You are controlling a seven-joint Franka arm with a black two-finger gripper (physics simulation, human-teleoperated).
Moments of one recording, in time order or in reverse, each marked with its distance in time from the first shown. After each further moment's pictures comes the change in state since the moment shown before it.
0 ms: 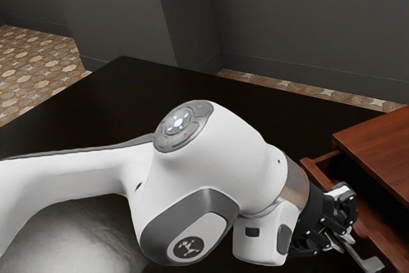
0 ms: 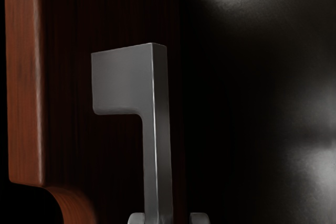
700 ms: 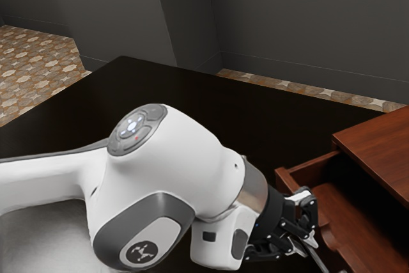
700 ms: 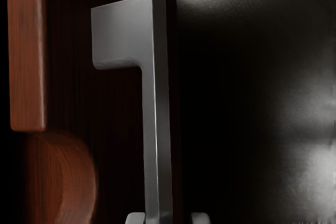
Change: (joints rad) arm 0.001 -0.139 0.025 -0.127 0.002 -0.035 0.013
